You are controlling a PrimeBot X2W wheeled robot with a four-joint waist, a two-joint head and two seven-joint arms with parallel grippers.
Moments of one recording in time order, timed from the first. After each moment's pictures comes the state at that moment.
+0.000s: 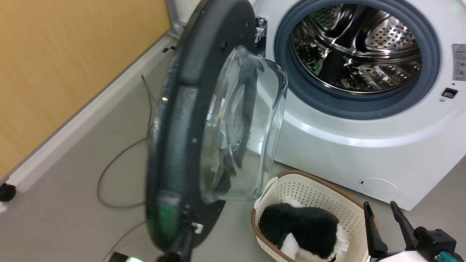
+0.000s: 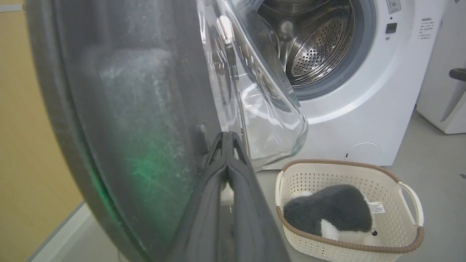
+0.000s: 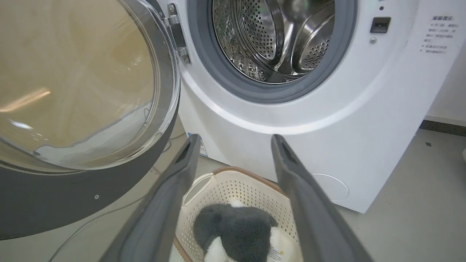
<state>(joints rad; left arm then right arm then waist) 0.09 0.26 -0.48 -0.02 -0.05 0.22 -0.26 0.03 -0.05 -0.07 0.24 0.14 0.13 -0.26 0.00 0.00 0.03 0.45</state>
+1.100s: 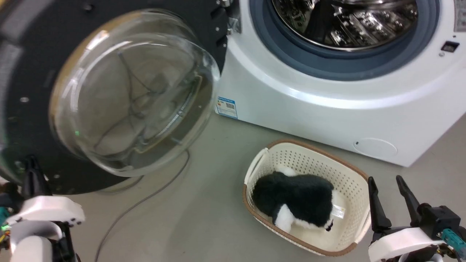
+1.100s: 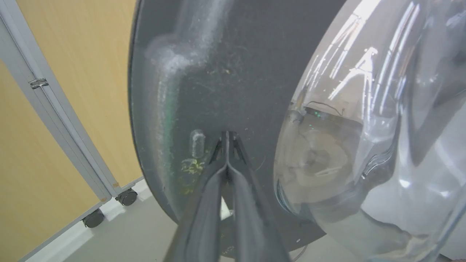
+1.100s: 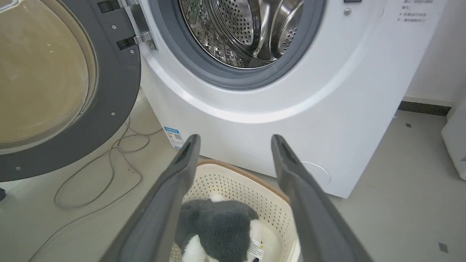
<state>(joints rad) -0.23 0.24 0.22 0.36 -0.25 0.13 -0.26 -0.07 -0.05 -0.09 0.24 0.08 0.13 -0.26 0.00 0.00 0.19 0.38</state>
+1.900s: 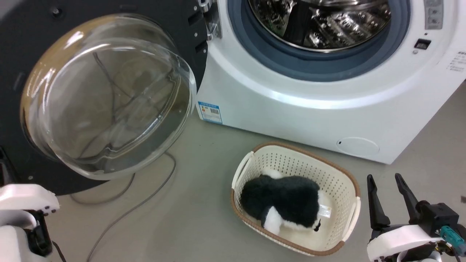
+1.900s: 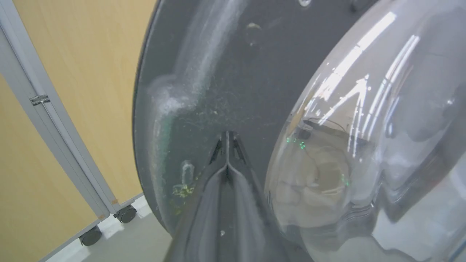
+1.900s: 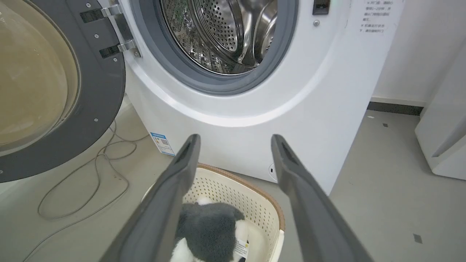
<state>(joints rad) -0.35 0.24 0.40 0.47 -0.15 0.05 -0.26 -0.08 -0.05 -0.09 0.26 0.08 0.13 -0.26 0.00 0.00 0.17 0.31</state>
